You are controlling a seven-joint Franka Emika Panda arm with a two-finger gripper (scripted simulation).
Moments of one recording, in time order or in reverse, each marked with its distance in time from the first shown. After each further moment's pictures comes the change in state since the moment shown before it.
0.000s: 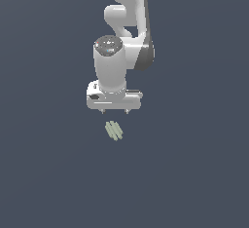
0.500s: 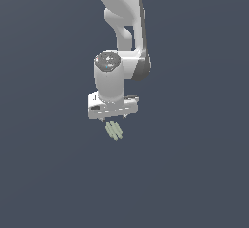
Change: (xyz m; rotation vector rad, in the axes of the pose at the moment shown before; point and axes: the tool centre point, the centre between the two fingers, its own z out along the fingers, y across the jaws) arm 0.005 0.007 0.040 -0.005 -0.001 -0.192
